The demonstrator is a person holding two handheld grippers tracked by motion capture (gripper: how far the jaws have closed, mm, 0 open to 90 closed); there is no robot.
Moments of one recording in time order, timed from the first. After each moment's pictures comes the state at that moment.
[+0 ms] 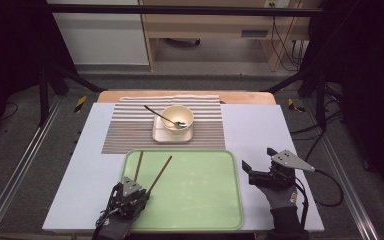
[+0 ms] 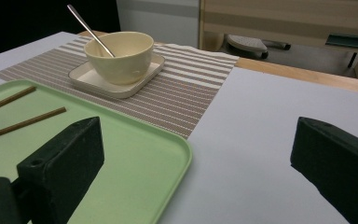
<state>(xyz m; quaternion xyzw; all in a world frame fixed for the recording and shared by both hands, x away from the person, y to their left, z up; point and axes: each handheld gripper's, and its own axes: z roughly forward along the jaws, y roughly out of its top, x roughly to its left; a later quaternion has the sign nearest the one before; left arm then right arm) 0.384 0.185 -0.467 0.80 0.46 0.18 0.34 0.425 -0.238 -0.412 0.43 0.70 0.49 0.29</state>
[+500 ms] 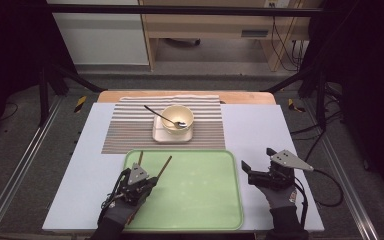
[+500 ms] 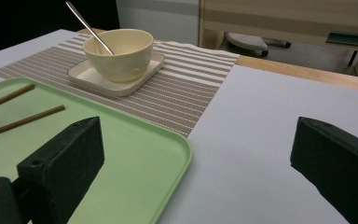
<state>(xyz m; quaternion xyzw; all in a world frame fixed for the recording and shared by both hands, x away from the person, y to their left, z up) 0.420 0.170 -0.450 0.83 0.38 0.18 0.38 0.427 -0.237 -0.413 0.44 0.70 0.49 0.29</state>
